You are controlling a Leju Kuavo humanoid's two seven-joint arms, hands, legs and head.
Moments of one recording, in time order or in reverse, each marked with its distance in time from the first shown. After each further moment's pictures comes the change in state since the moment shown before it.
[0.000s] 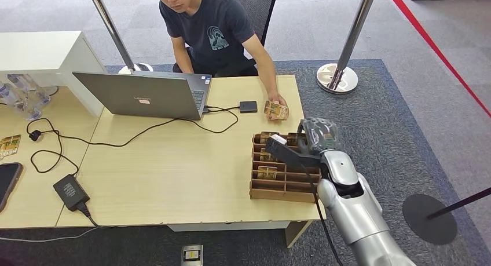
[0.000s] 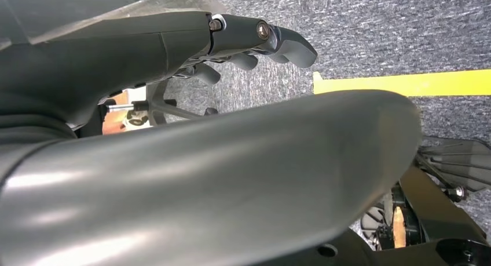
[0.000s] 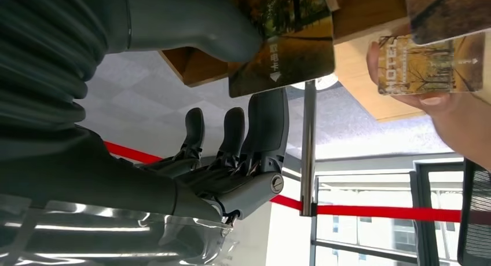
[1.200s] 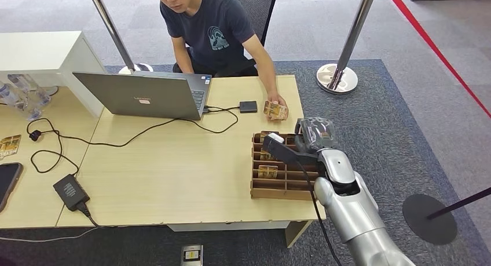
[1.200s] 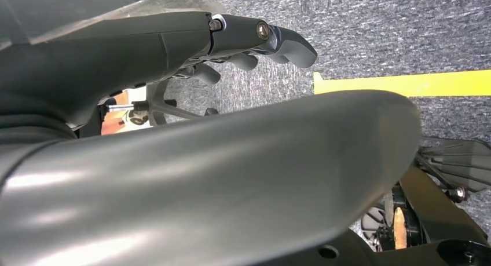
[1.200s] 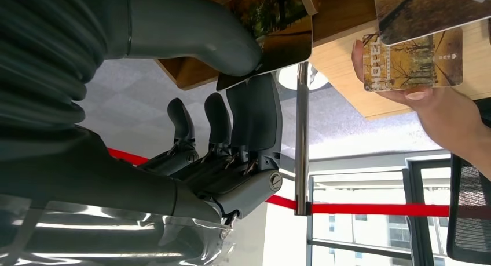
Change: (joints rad) left arm 0.003 0.007 -0.005 0.000 -0.009 0.005 0.002; right arm 0.055 -0.017 -0.004 -0.009 -0.017 -0.030 -0.026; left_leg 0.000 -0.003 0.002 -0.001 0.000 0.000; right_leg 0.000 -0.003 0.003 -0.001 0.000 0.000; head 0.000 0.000
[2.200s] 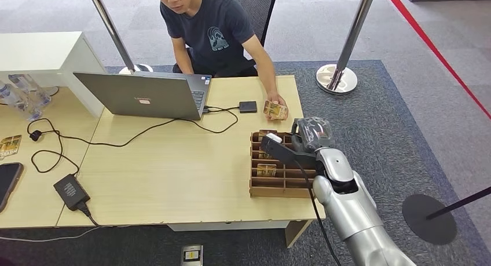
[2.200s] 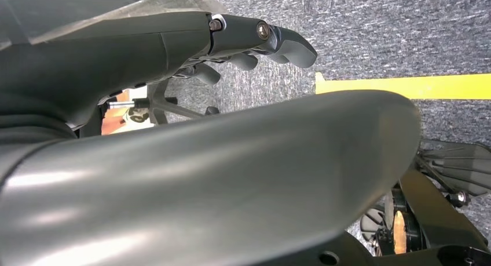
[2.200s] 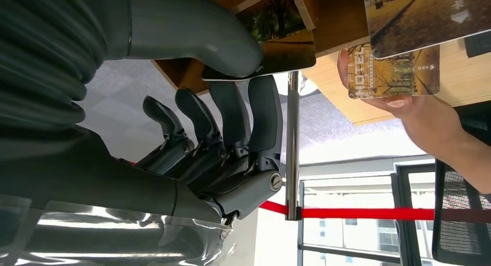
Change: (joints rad) left arm 0.004 -0.007 0.008 0.002 0.006 0.004 0.003; right arm -0.029 0.013 0.016 0.046 -0.019 0.004 -0.016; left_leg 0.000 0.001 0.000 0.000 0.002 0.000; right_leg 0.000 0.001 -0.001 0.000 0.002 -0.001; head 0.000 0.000
